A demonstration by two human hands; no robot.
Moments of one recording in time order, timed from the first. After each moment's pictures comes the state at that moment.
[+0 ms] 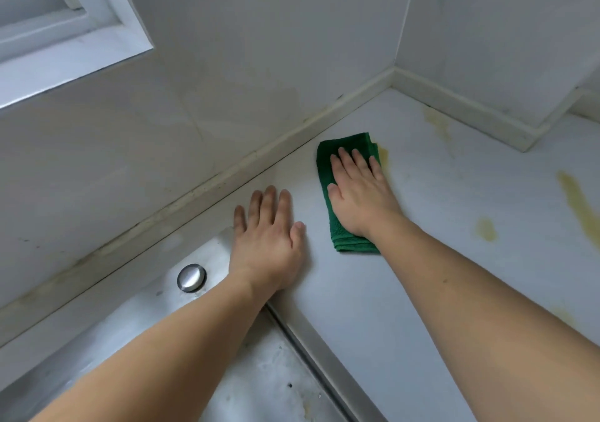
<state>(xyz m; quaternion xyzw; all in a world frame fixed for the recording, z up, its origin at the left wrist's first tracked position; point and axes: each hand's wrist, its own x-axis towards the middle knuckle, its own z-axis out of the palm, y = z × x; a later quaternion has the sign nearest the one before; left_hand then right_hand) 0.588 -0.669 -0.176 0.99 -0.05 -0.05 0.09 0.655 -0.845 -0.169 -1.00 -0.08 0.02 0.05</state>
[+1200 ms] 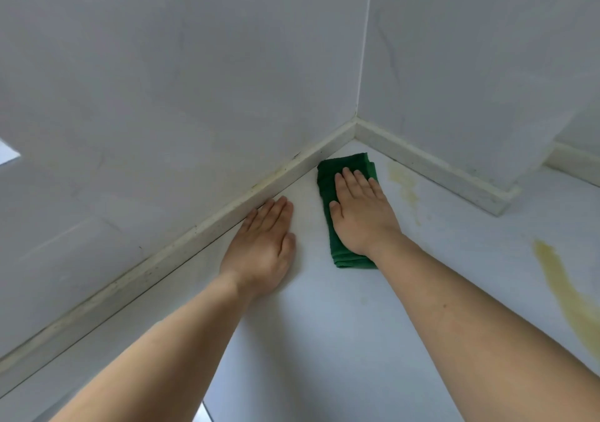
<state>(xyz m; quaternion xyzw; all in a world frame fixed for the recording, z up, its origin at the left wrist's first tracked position) 0.713 -0.729 -0.174 0.98 -0.17 -0.04 0.10 0.748 -0.934 -0.168 -1.00 -0.06 0.03 0.07</state>
